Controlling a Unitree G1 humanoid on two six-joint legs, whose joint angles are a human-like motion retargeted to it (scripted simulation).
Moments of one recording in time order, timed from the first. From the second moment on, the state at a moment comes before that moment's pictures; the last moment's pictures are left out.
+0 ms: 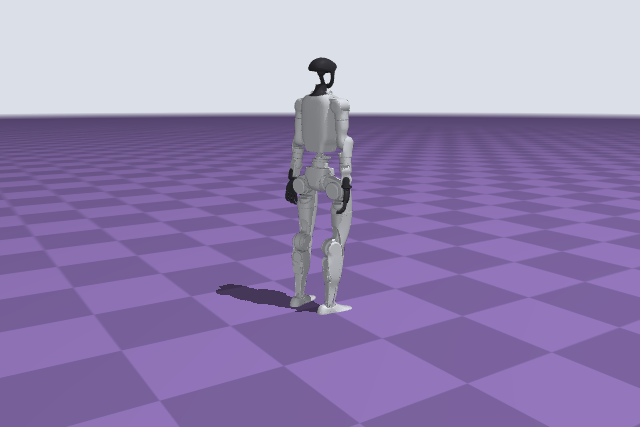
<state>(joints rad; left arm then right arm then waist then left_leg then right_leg) 0.06 0.11 0.36 1.54 0.45 0.18 -0.24 -0.02 -0.10 -0.08 1.59 -0.86 0.00 0.10 -0.14 0.00 -0.06 -0.01 0.01 0.15 0.03 -0.07 -0.02 -0.01 -0.05 -0.33 0.02 -0.07 0.04</state>
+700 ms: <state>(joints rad) 0.06 0.11 0.36 1.54 0.45 0.18 -0.24 -0.02 -0.10 -0.08 1.59 -0.87 0.00 0.09 -0.14 0.01 -0.06 -0.01 0.01 0.15 0.03 -0.07 -0.02 -0.01 -0.05 -0.33 0.01 -0.07 0.04</state>
